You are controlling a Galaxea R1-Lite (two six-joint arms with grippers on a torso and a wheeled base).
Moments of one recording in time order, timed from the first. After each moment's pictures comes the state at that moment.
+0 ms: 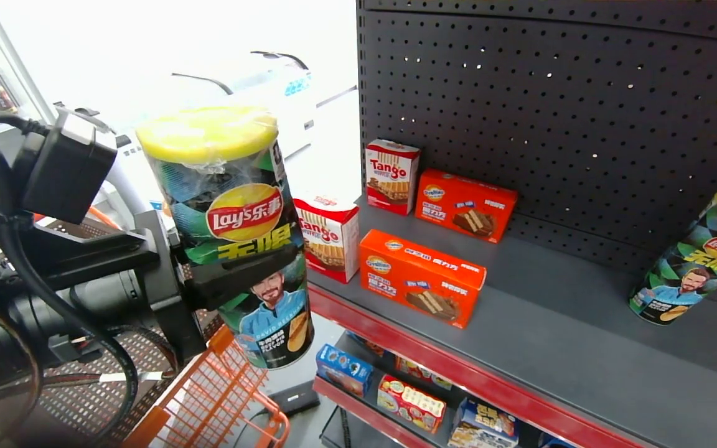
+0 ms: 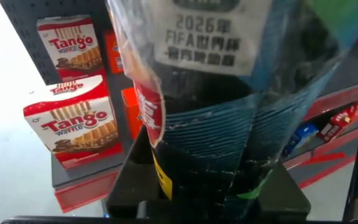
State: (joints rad) left arm -0.47 1.31 -0.63 -0.69 -0.47 0.06; right arm 0.01 0.01 0.00 0.00 -0.01 0.01
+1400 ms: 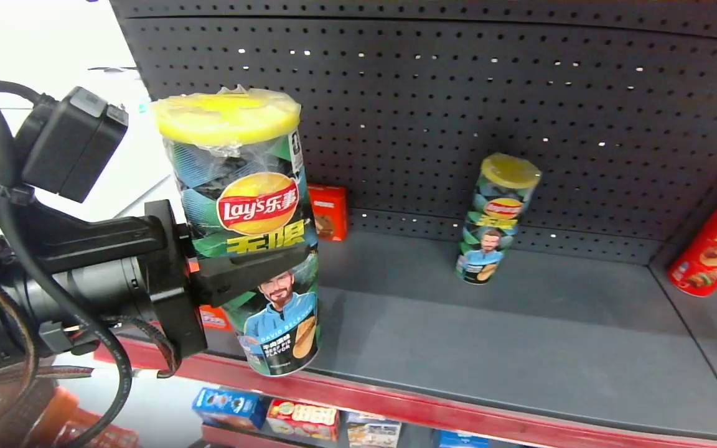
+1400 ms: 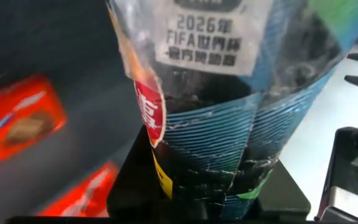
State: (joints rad) left arm -0.51 1.31 -0.74 -0.54 -0.48 0.06; right arm 0.01 0.01 0.00 0.00 -0.01 0.01
